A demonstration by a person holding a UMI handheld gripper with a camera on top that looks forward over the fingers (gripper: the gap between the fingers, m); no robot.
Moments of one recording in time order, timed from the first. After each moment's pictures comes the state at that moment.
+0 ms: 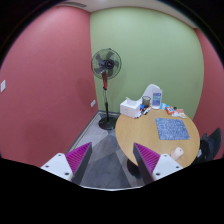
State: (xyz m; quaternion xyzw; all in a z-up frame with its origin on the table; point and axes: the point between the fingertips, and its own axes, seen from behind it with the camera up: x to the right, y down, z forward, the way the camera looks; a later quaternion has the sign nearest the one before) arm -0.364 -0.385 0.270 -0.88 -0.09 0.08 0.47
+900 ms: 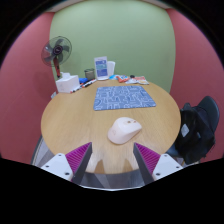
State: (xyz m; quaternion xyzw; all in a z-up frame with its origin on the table) arm -0.034 -0.319 0.028 -0.90 0.04 0.00 0.43
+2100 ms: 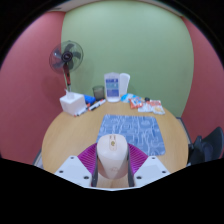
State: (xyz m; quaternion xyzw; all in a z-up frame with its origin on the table) arm -0.019 -0.160 0.118 -0.89 -0.04 0.04 0.46
